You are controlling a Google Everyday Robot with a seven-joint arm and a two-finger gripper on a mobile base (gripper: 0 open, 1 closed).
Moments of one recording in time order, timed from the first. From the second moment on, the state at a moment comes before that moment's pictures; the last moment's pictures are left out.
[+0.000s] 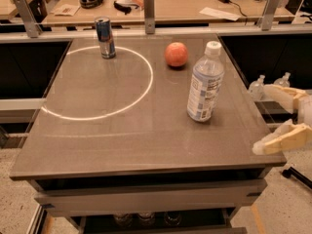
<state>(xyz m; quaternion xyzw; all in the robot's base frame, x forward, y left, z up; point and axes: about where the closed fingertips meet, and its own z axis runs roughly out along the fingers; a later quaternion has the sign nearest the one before) 0.453 -0.231 0.884 -0.45 0.70 0.26 0.48</state>
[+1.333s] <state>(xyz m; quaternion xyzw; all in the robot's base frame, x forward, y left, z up) 0.514 -0.159 0.874 -0.51 0.60 0.36 0.50</state>
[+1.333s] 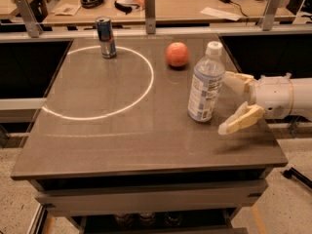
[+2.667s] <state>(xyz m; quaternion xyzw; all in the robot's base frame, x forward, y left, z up) 0.526 -0.123 0.902 -0.51 0.61 0.38 0.47</state>
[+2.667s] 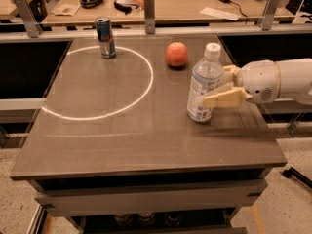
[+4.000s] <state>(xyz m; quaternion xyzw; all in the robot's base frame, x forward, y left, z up) 0.591 -0.139 0.917 -0.49 0.58 0.32 0.57</state>
